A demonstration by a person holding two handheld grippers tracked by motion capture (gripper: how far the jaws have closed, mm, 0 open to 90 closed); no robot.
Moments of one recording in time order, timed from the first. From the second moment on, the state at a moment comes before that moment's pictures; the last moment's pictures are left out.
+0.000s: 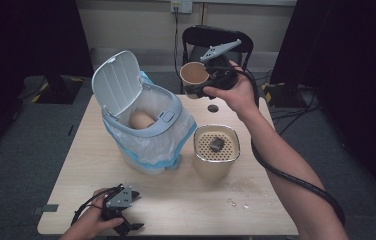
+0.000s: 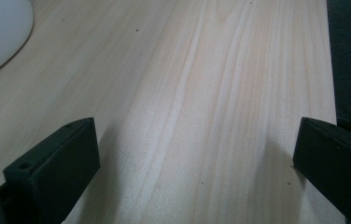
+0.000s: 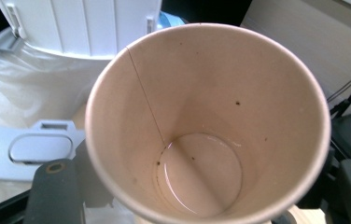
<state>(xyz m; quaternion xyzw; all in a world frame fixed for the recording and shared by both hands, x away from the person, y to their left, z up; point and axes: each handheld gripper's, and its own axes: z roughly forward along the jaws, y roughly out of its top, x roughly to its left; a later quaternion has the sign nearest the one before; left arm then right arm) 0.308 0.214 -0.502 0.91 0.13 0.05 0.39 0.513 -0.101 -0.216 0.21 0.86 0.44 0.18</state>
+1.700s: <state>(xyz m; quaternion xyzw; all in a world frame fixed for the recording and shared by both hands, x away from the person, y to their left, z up) 0.307 0.214 -0.502 0.91 0.13 0.05 0.39 0.504 0.000 -0.234 0.14 0.87 0.47 0.11</state>
